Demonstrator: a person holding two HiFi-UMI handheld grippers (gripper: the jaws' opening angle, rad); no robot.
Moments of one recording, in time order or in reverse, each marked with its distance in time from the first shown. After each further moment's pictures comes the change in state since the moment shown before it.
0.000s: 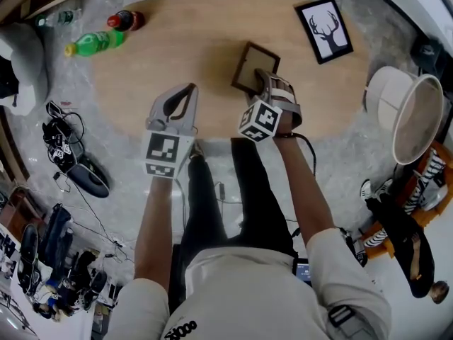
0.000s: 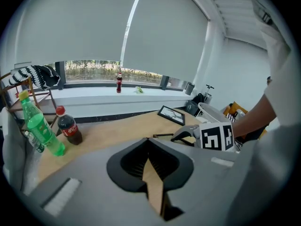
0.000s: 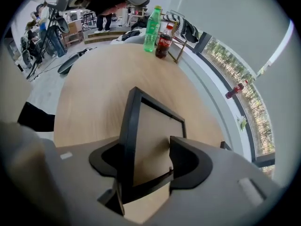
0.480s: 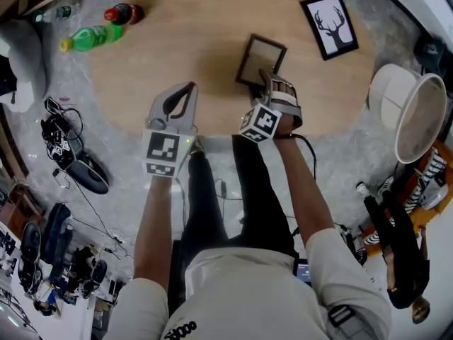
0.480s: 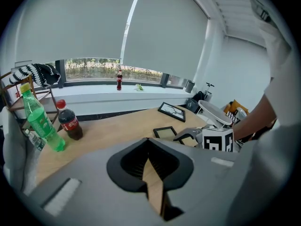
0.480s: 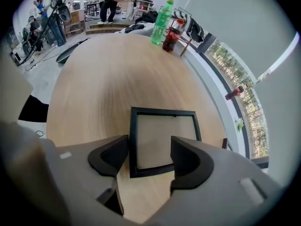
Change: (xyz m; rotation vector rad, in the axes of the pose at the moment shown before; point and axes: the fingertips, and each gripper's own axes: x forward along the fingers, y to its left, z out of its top) left arm 0.001 0.003 -0.020 0.009 0.017 0.004; right arm 0.019 0.023 -0.019 -0.049 0.038 -0.055
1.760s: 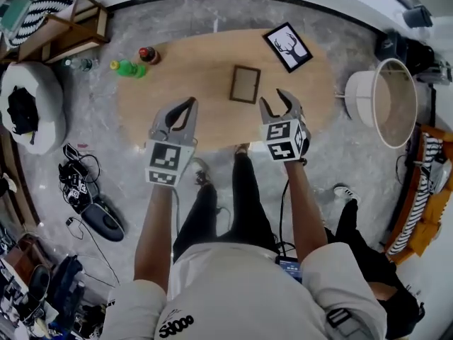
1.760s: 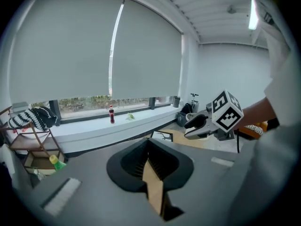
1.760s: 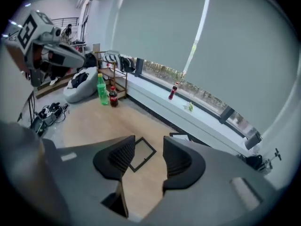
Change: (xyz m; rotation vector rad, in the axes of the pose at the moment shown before) left arm -0.152 -0.048 0.120 0.207 -0.230 -0.059; right arm -0.266 -0.088 0.019 0.697 -0.241 -0.246
